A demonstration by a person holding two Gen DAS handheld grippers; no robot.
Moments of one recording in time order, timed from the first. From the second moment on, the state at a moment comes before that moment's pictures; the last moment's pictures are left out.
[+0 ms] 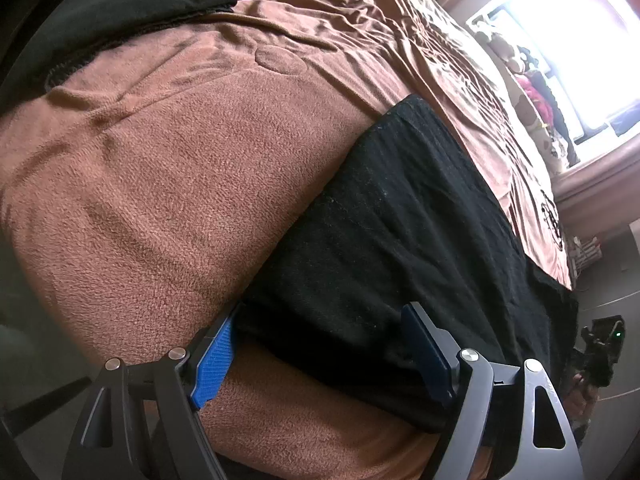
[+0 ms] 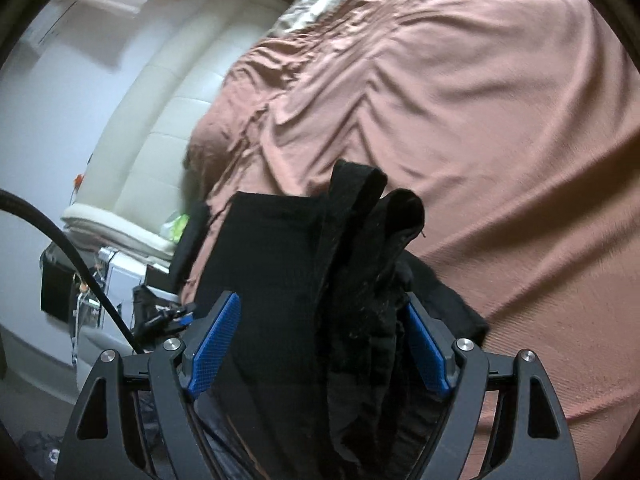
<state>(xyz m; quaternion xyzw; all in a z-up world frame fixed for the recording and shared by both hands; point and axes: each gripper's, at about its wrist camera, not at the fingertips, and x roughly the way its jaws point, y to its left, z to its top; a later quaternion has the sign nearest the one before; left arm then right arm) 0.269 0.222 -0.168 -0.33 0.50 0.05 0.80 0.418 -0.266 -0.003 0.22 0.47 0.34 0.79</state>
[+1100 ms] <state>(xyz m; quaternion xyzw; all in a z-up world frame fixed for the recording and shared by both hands) 0.259 0.251 -0.148 -0.36 0.46 0.04 0.81 0.371 -0.285 -0.005 0.24 0.48 0.24 0.81</state>
